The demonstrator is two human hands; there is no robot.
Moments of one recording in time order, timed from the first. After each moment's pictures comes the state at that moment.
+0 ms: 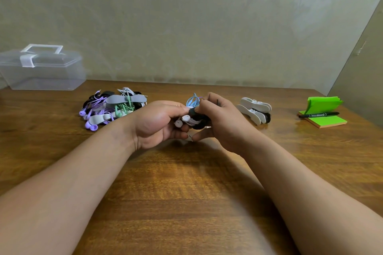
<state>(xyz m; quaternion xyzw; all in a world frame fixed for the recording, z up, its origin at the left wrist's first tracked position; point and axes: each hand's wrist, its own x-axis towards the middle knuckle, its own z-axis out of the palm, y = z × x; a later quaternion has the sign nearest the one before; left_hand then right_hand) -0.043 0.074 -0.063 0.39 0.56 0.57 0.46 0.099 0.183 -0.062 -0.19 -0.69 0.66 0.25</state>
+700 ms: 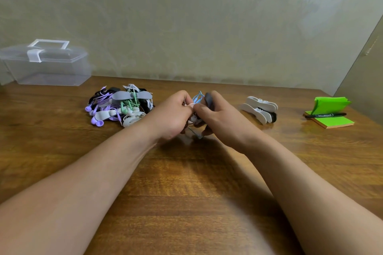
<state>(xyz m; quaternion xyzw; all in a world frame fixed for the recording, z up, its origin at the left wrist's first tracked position) -0.038 0.083 -0.073 0.45 0.72 0.50 0.20 0.094 0.183 -0.068 -0.23 -0.83 0.45 0.23</state>
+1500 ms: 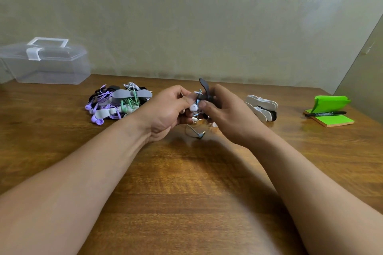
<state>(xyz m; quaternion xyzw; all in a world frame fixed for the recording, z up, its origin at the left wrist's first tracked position) -0.037 0.081 -0.065 0.39 0.58 0.64 0.33 0.104 0.192 -0.066 -0.18 -0.87 0.37 0.28</state>
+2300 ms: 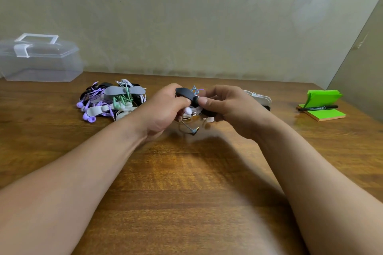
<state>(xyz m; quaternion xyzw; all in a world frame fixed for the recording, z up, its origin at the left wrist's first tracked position) -0.035 0.082 -0.070 0.42 0.65 0.58 0.26 0.110 0.216 -0.065 -0.19 -0.79 0.53 0.23</state>
